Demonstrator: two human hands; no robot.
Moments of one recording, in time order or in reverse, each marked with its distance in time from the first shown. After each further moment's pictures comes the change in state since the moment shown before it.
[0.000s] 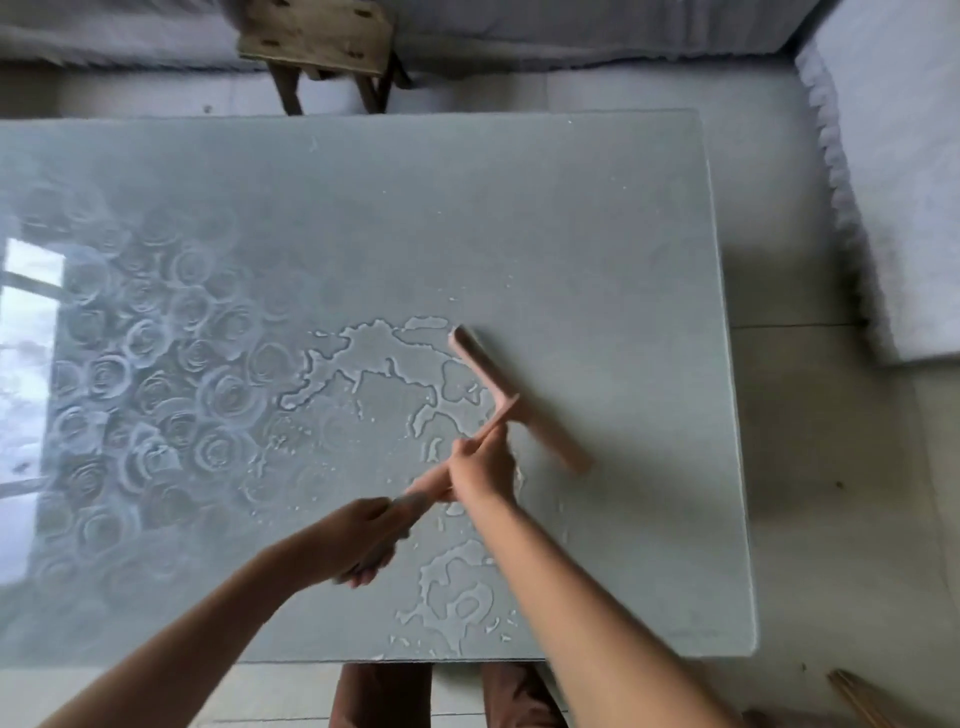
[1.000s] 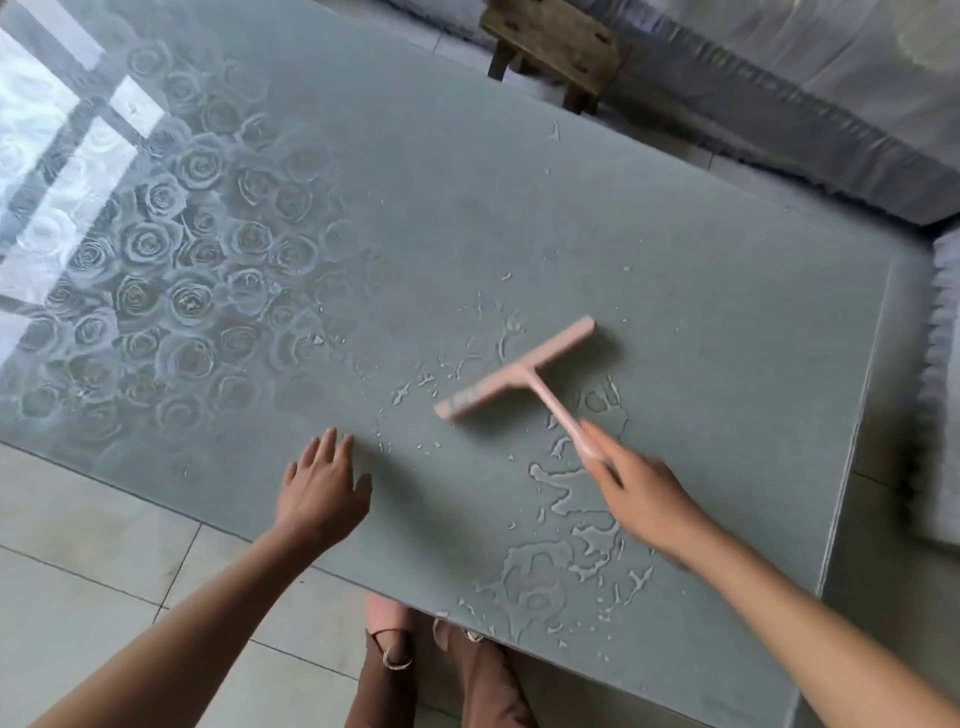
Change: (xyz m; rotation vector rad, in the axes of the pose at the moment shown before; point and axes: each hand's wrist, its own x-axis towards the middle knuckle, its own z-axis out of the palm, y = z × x) left_hand -0.007 -0.180 -0.047 0.264 0.670 -0.092; right_hand -0.030 -0.013 -0.022 -0.896 -0.201 -0.660
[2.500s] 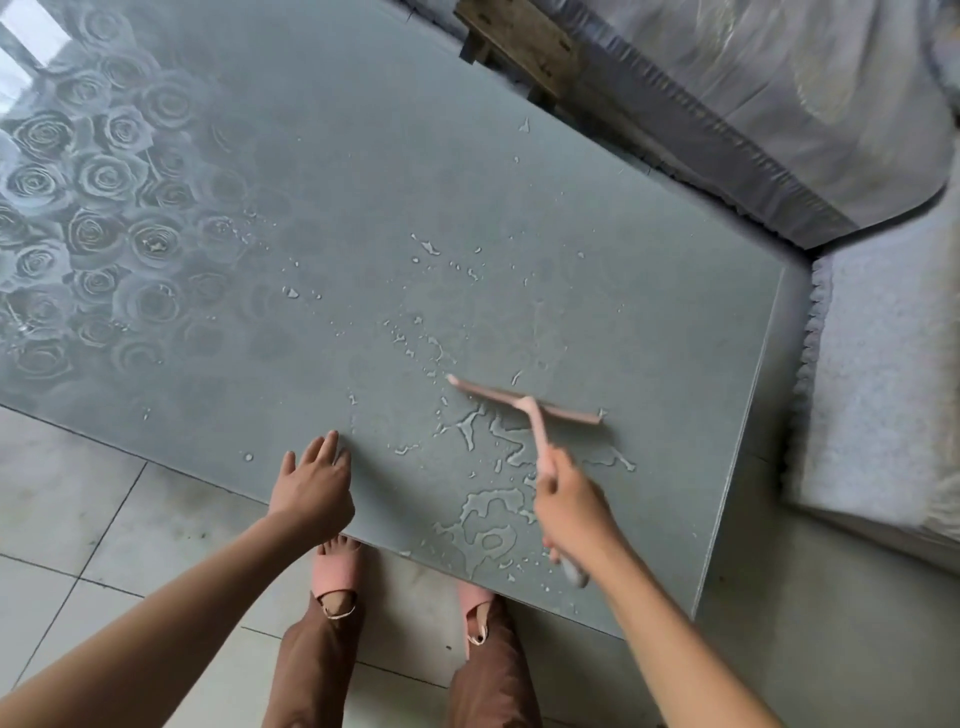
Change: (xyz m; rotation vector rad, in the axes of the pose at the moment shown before) left_hand -0.046 0.003 0.036 0.217 -0.104 0.201; right_hand -0.087 -0.063 0.026 0.149 0.008 0.408
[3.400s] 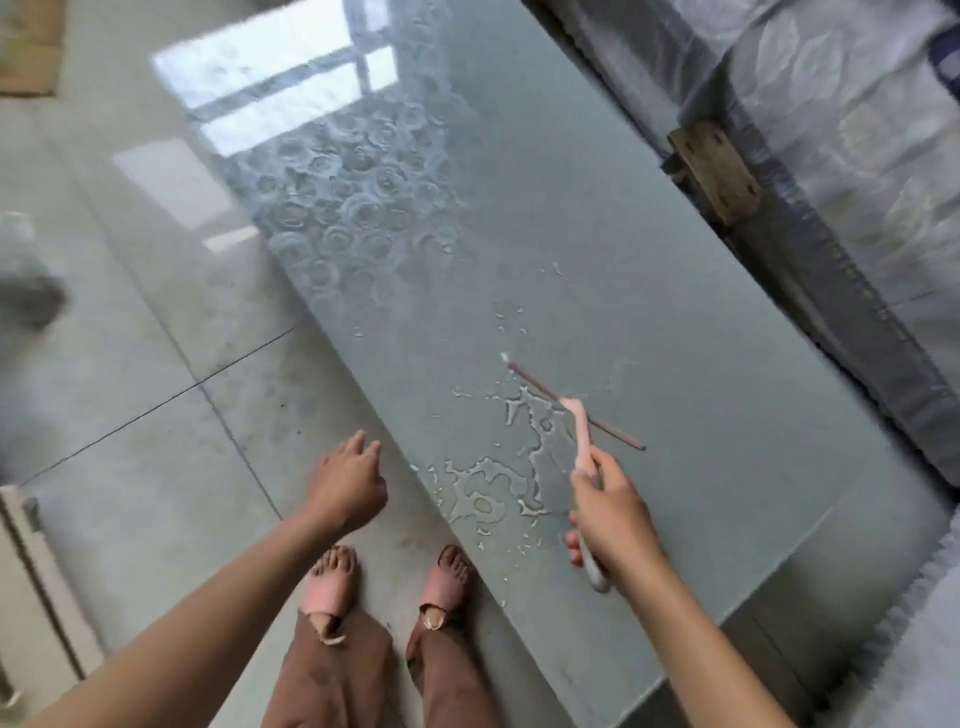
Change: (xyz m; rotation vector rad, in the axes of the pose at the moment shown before) left_hand -0.138 0.096 0.055 -0.509 0.182 -0.488; right_hand -0.056 0.032 -0.061 0.057 -0.158 -0.256
